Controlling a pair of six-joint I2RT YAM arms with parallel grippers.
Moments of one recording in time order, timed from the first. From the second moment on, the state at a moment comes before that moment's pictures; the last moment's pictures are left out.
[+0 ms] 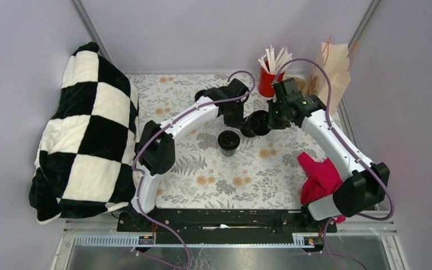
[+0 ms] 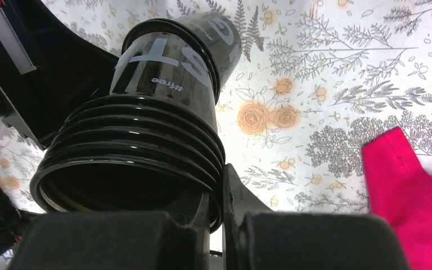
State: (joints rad) left arm -0.75 2.11 1.96 -0.85 0.03 -0.69; right arm 0.40 1.44 1.38 -0.93 0.01 0.40
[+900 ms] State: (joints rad) left arm -0.51 1.95 1.70 -0.69 0.30 -0.54; right arm 0.45 1.71 1.53 -1.04 0.12 0.36
